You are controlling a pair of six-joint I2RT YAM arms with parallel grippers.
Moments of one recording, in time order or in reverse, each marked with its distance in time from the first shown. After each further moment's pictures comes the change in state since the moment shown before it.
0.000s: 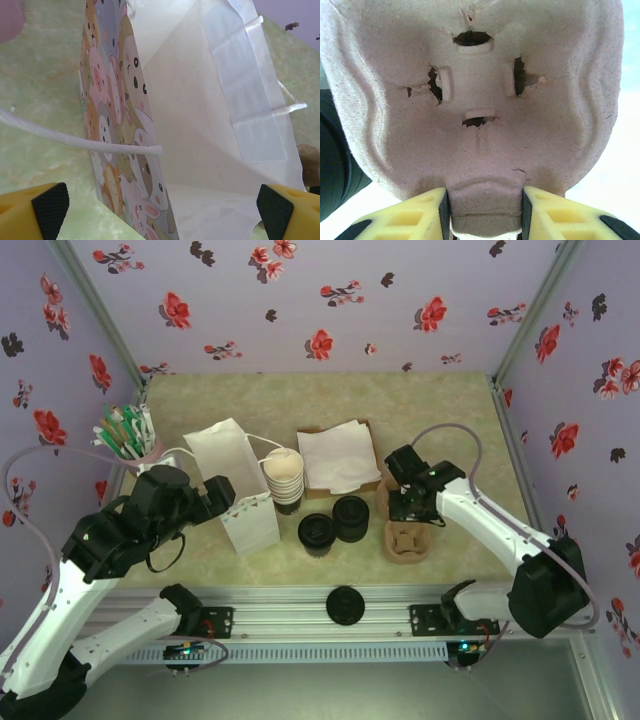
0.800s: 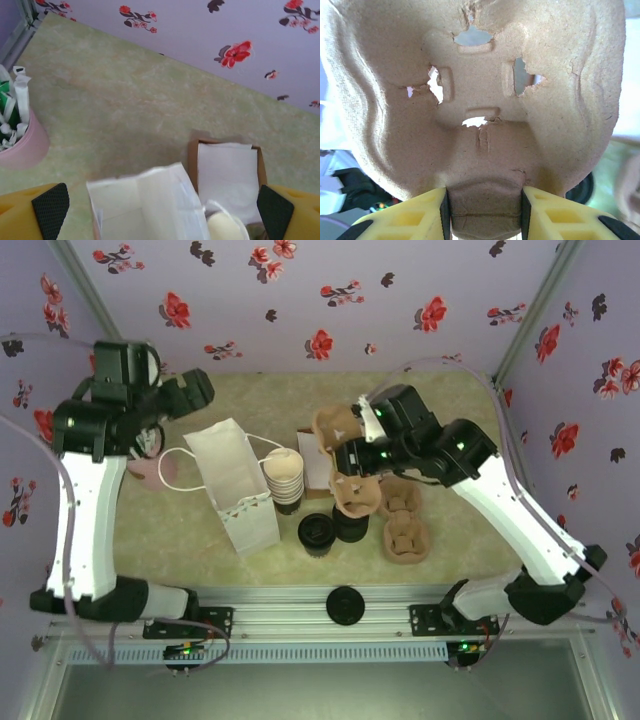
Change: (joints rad) left arm 0.531 0.652 0.842 -0.084 0.274 0.414; right arm 0.275 0.115 0.808 -0.135 -0.257 -0.059
